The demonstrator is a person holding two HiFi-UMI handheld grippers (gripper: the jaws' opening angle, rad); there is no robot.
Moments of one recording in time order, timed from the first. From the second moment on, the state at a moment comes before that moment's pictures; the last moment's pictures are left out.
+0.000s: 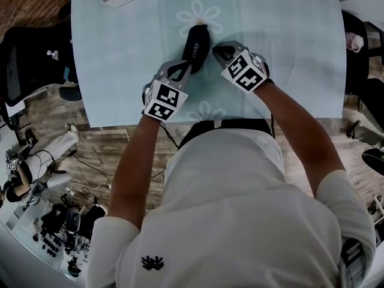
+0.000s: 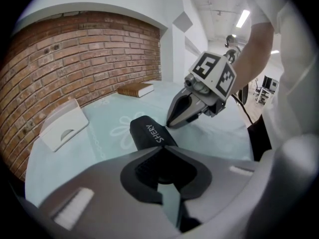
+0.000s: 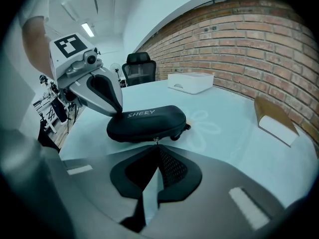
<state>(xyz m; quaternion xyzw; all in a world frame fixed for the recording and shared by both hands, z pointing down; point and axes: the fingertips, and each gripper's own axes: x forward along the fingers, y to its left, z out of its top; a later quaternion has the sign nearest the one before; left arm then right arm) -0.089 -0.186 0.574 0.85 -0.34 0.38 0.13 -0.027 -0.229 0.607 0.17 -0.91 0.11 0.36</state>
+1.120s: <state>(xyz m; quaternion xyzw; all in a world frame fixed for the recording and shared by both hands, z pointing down) -0.087 -0.188 0.572 0.84 -0.34 0.41 0.15 -0.031 -0.296 0.607 0.01 -0.93 0.03 0.36</state>
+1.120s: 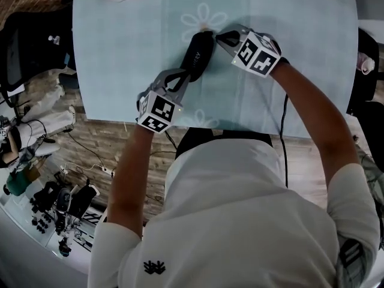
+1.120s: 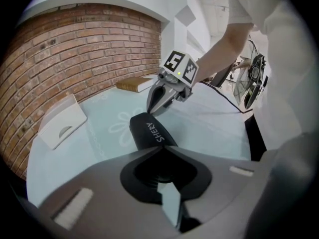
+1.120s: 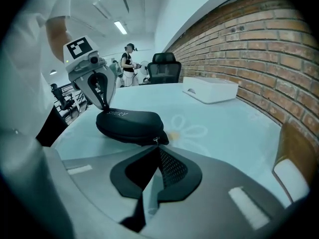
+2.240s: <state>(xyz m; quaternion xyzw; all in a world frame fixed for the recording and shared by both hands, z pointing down) -0.095 -0.187 0.580 0.84 -0.33 0.41 0.16 -0.084 -0.318 0.610 -0.17 -0.90 -0.10 0.38</state>
